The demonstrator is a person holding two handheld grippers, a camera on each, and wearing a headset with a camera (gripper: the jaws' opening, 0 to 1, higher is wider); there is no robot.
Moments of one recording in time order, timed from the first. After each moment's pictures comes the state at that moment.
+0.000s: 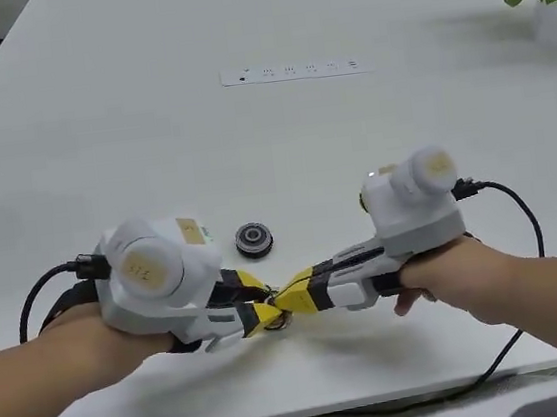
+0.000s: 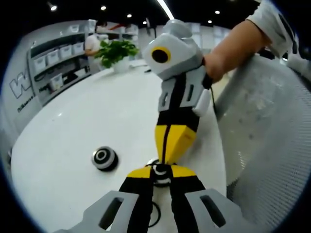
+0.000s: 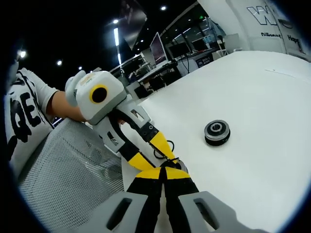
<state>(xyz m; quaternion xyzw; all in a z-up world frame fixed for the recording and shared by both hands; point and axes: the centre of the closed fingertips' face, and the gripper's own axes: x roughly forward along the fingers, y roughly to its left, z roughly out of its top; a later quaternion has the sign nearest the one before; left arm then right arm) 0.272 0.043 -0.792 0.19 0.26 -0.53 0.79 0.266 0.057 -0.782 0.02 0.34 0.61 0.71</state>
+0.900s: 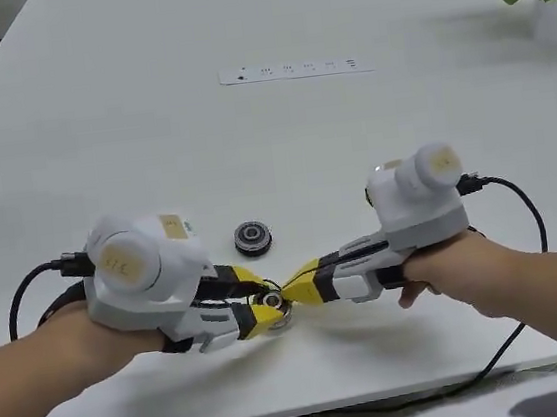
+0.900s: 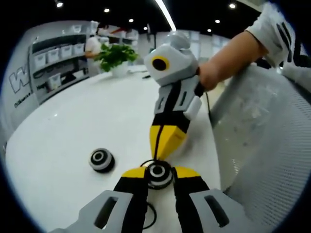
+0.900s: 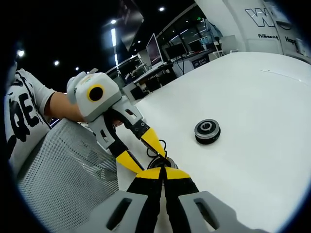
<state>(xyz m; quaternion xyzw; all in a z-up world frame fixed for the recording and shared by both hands) 0.268 0.041 -0.786 0.15 0.25 -0.55 0.78 0.272 0.046 -0.785 0.03 0.34 0.59 0.73</state>
